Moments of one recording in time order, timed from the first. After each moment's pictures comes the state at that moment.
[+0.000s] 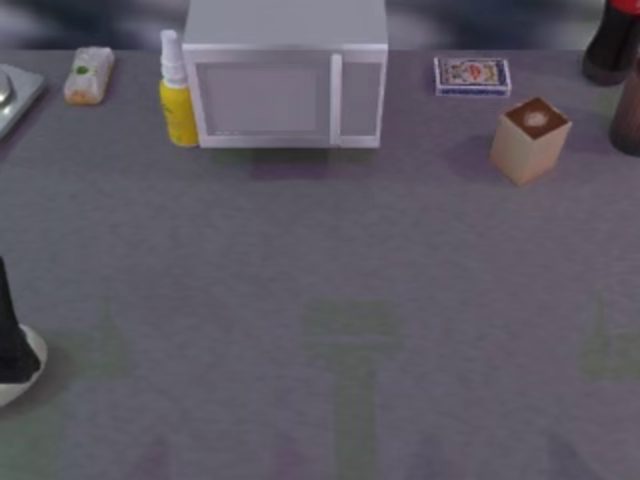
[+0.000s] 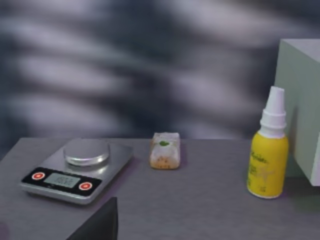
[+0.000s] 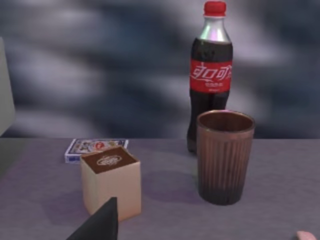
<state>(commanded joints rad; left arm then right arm) 0.00 0.00 0.00 0.00 0.00 0.00 0.00 0.00 0.00 0.00 0.00 0.00</state>
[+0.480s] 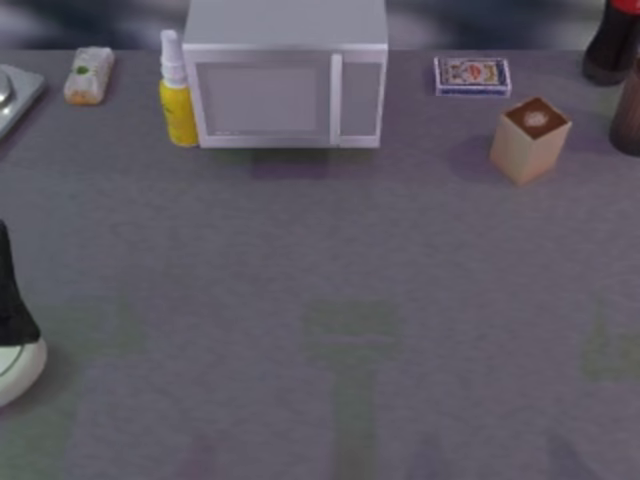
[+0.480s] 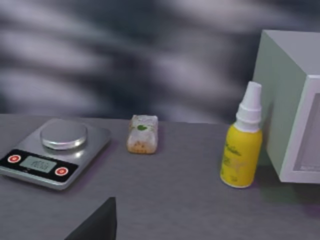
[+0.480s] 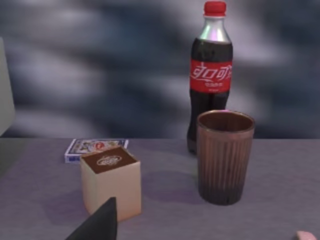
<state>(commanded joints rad) -0.09 0.22 0.21 -0.09 -0.05 -0.06 0.00 0.00 0.00 0.00 0.00 0.00</state>
